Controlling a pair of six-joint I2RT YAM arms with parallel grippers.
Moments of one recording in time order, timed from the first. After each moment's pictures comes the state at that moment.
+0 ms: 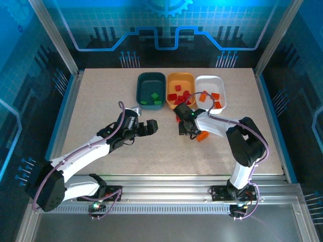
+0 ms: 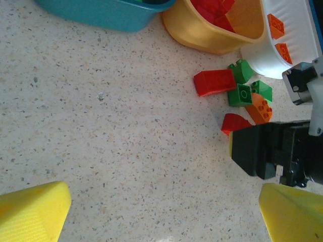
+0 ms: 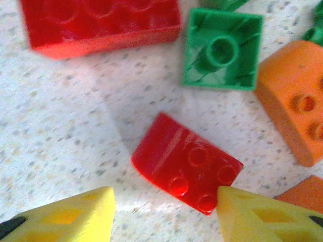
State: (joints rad) left arm -0.56 1.19 0.72 -0.24 0.03 -0.72; right arm 0.63 1.76 1.11 -0.65 0.24 0.59
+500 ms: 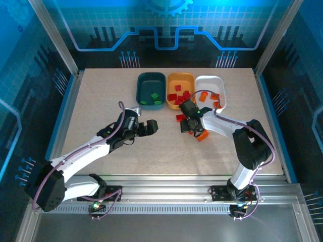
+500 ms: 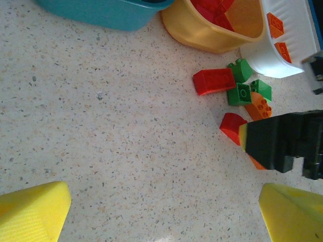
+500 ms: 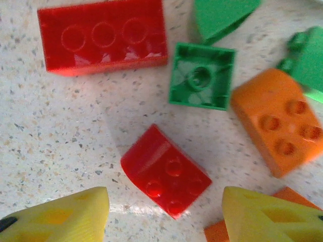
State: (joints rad) left arm -0.56 1.19 0.72 -0.23 0.04 -0.72; right arm 0.56 1.73 1.09 -0.62 0.17 0.46
